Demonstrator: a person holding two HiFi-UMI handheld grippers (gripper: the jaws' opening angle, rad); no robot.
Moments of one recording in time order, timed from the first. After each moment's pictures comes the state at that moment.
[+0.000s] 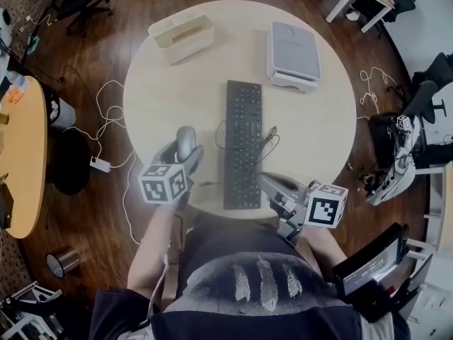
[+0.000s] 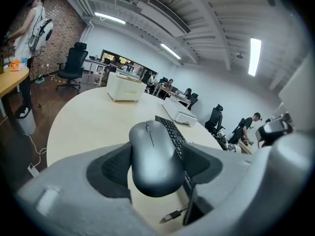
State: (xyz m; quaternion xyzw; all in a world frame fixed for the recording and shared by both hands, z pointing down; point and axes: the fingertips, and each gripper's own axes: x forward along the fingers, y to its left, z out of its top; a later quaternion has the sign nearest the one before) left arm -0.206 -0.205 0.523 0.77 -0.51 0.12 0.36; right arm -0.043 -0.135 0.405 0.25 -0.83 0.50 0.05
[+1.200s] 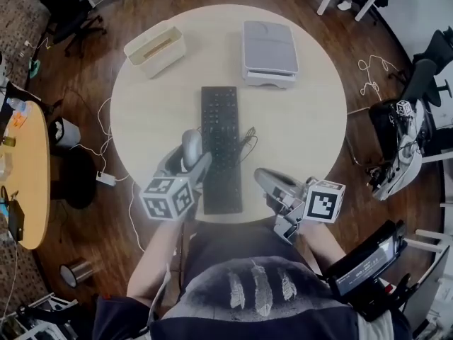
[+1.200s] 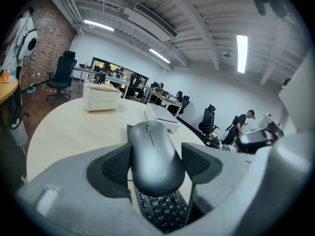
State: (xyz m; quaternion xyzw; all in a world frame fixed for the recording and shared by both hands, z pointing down) left arm -0.104 -0.208 0.461 0.81 -0.49 0.10 0.31; right arm 0.030 -0.152 0.399 0.24 -0.81 0.53 -0.05
